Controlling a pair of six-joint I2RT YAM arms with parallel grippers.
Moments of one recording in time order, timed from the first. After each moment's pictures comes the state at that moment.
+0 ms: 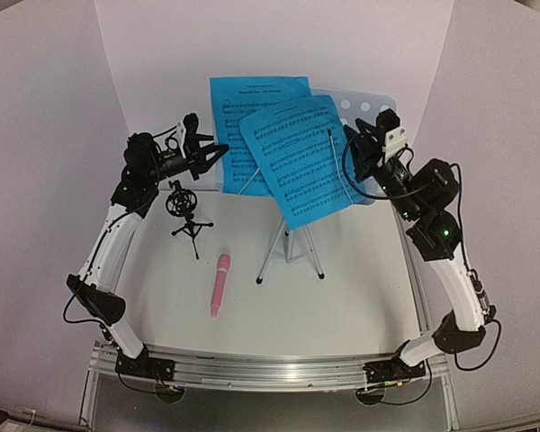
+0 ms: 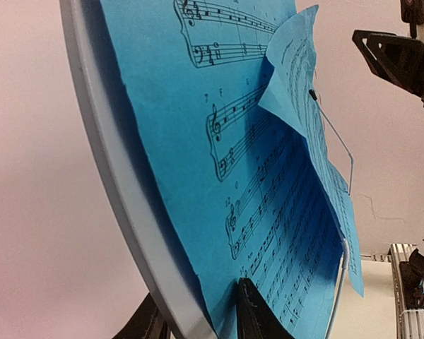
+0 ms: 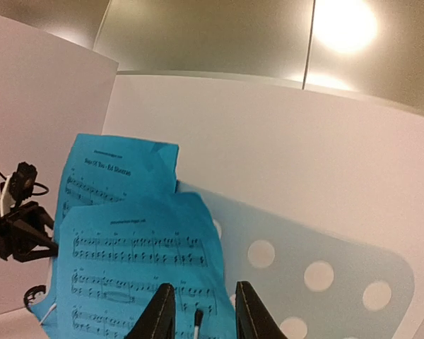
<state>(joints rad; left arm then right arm) -0.42 1.73 2.08 -0.20 0.73 0.03 0.75 1.50 2.13 -0.27 0.17 -0.31</state>
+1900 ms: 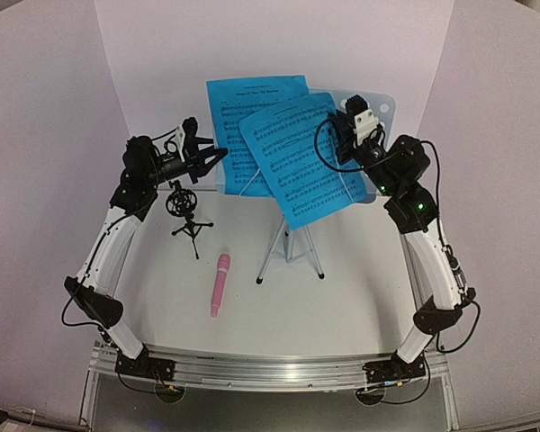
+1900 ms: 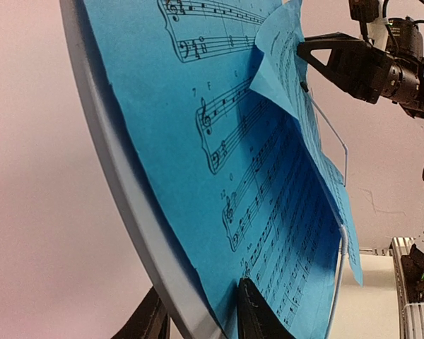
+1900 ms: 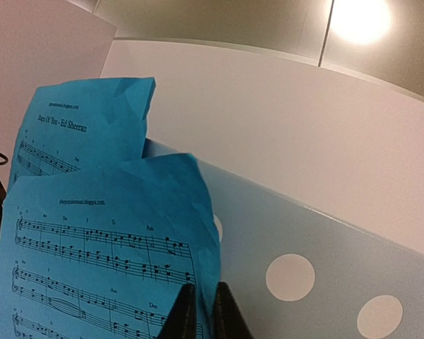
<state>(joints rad) -0.42 1.70 2.02 -0.17 0.74 0.05 0.64 1.73 2.35 -0.33 0.08 -0.36</state>
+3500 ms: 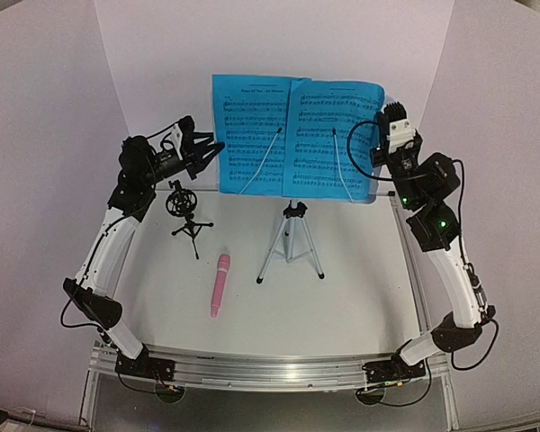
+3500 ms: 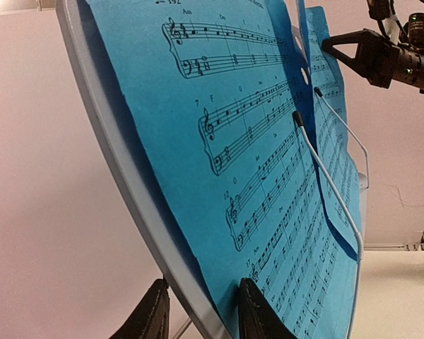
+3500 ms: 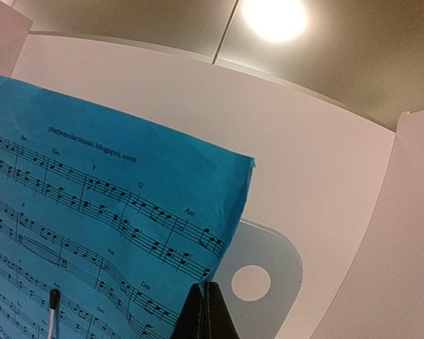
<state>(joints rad) -0.42 1.68 2.02 -0.13 0.68 0.14 0.61 1.50 2.08 -0.18 0.34 -0.50</state>
